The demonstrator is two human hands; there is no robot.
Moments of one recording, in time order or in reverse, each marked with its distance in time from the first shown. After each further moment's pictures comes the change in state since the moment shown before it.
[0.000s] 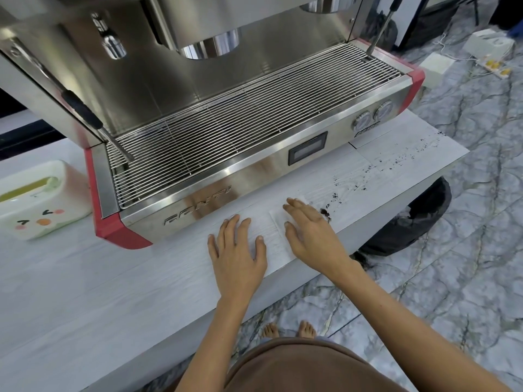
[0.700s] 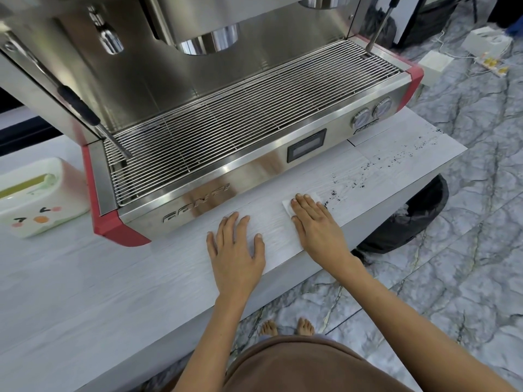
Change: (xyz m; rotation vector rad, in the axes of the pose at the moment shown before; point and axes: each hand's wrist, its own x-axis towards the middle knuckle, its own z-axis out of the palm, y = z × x) left_hand 0.000 -0.002 -0.001 -0.002 -0.037 -0.001; right_hand -0.004 0.026 0.014 -0.215 -0.003 0.076
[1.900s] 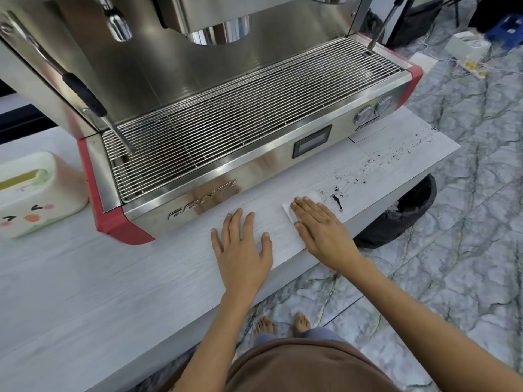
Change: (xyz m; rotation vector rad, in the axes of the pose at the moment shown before) left_hand 0.000 -0.003 -0.001 0.017 -0.038 0.032; right_hand -0.013 0.004 -0.003 -0.016 -0.016 -0.130
